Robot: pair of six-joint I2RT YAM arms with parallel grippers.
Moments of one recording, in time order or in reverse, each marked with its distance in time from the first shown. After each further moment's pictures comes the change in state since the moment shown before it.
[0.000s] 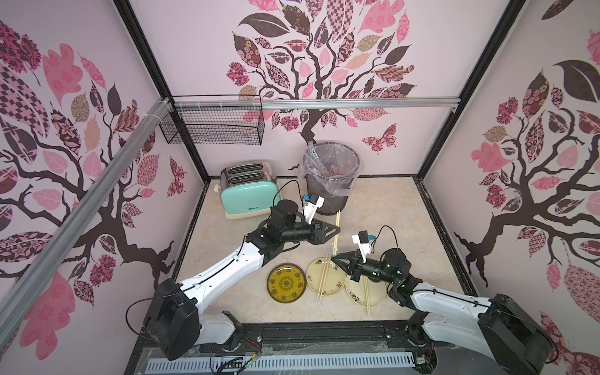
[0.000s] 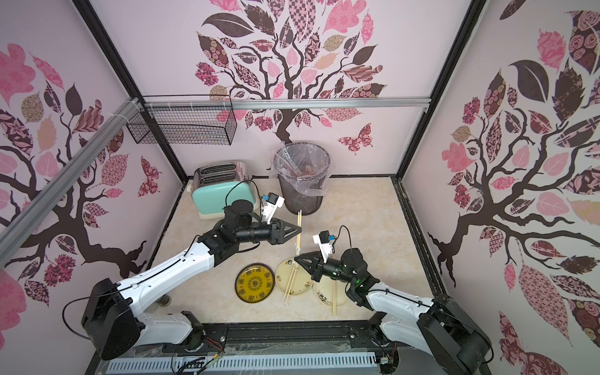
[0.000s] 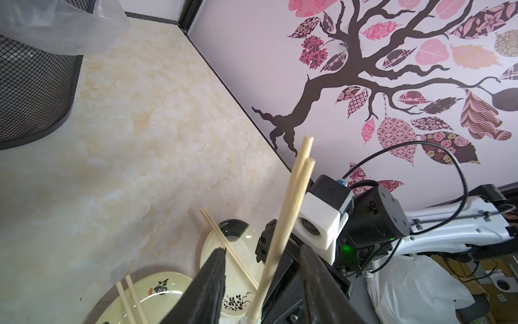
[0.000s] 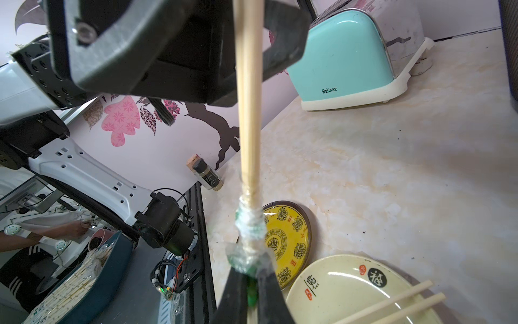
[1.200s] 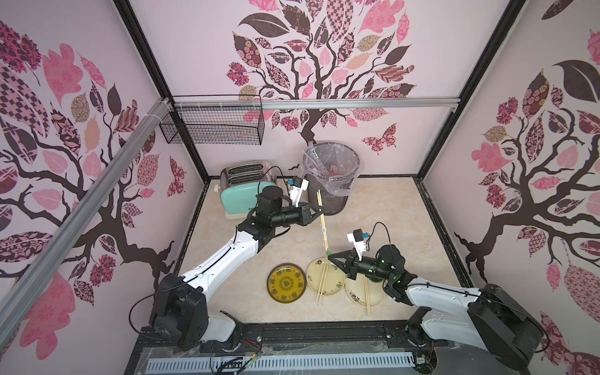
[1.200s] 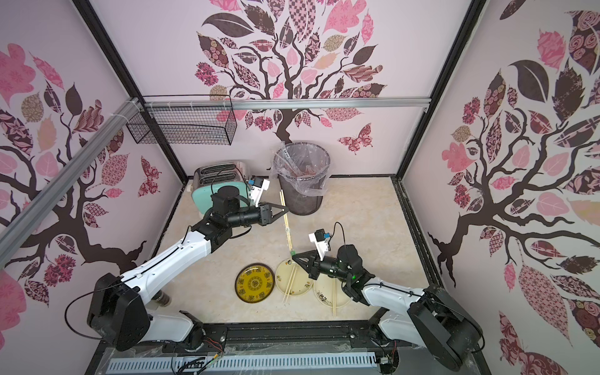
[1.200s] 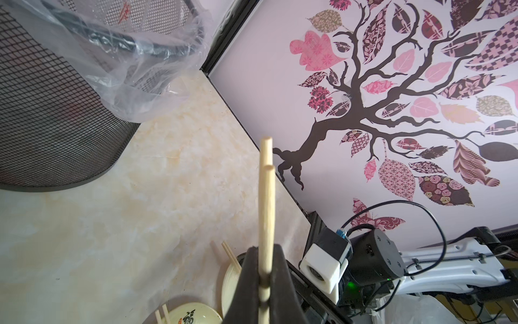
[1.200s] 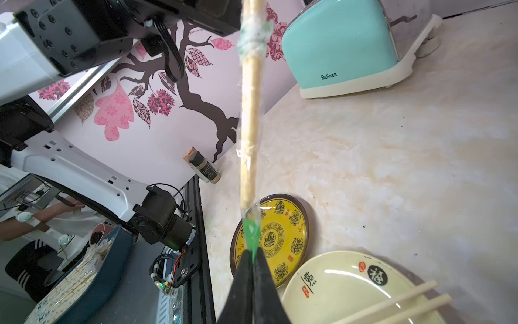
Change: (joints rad) left arm 0.185 0.041 0.068 0.065 0.096 -0.036; right arm 0.018 0.106 0.063 -0.012 -0.033 -0.003
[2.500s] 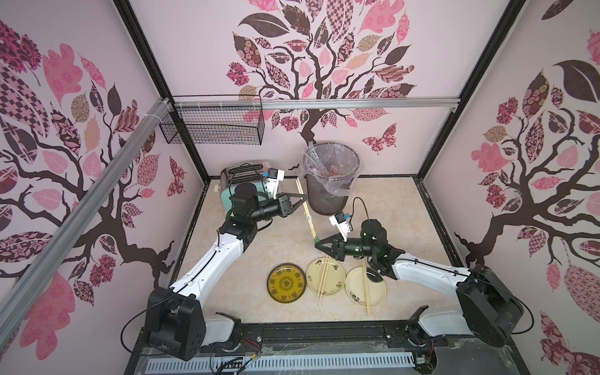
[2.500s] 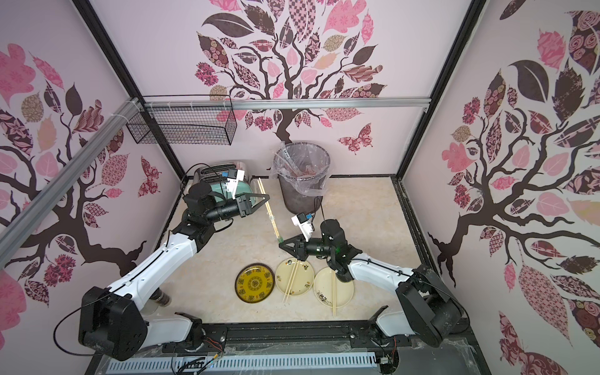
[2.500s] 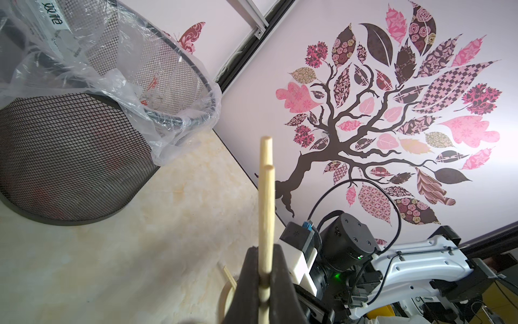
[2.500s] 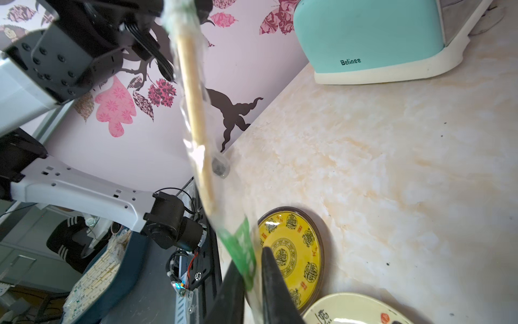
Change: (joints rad) left arm 0.194 -0.071 -0.063 0.168 0.143 -0.096; right arm -0.031 0.158 0.315 -0.317 -0.124 -0.027
